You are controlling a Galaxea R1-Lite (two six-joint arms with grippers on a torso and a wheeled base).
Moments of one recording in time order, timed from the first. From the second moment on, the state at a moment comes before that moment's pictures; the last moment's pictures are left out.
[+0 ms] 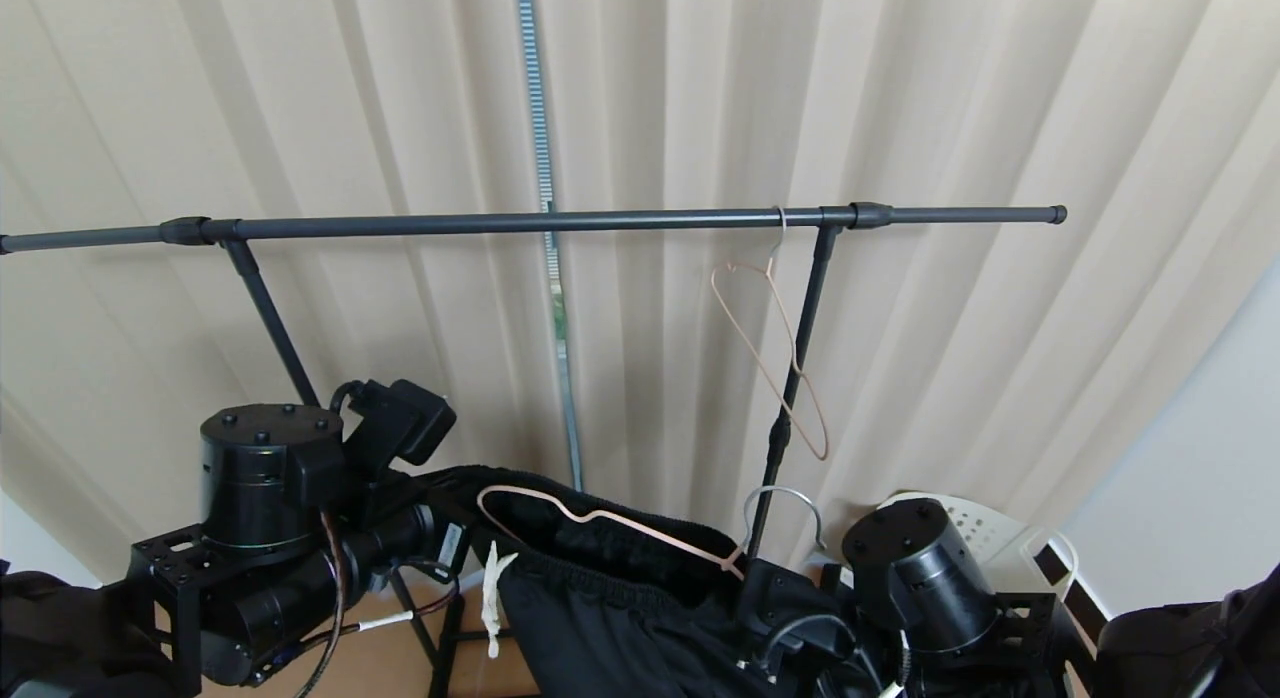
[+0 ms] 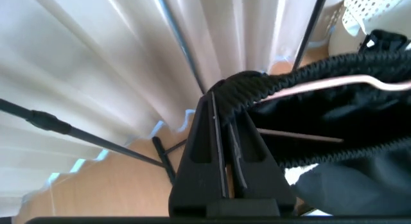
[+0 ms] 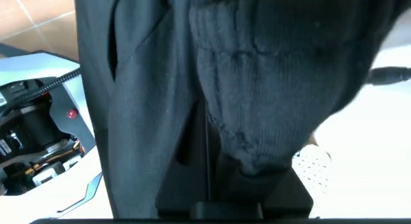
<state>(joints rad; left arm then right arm) -0.47 1.67 -0.44 -0.81 0.16 0.21 0.80 1.85 -0.54 -0.49 -0.11 -0.41</state>
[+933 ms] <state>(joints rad) -0.67 1.59 -0.67 -0.38 0.24 0.20 0.82 1.94 -0.66 -0.49 -0.34 -0.25</state>
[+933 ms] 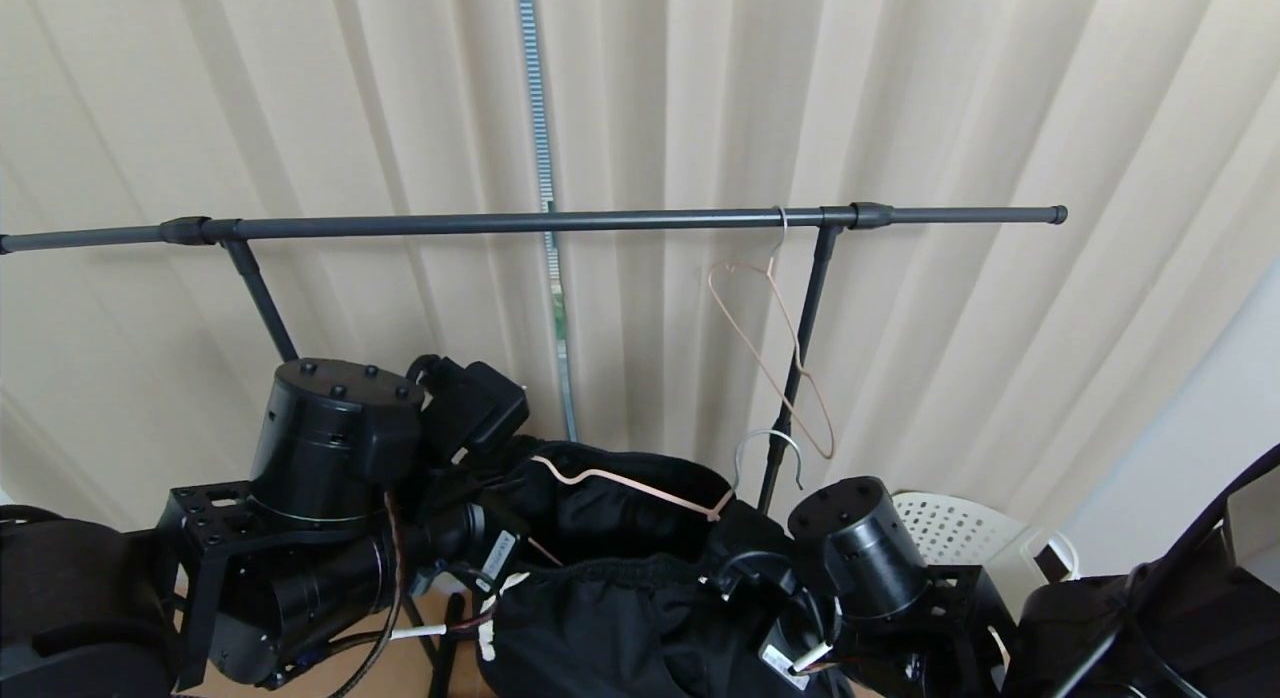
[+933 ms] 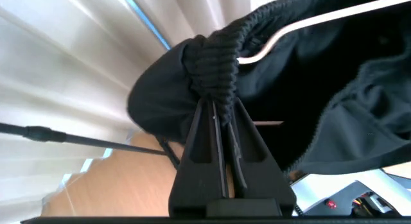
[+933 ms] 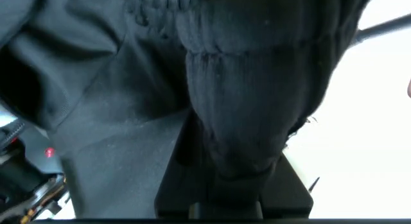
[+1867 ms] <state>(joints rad) -0.75 1.53 -0.70 -0.25 0.24 0.15 0.81 2.04 -0.73 -0.49 -0.45 -0.18</state>
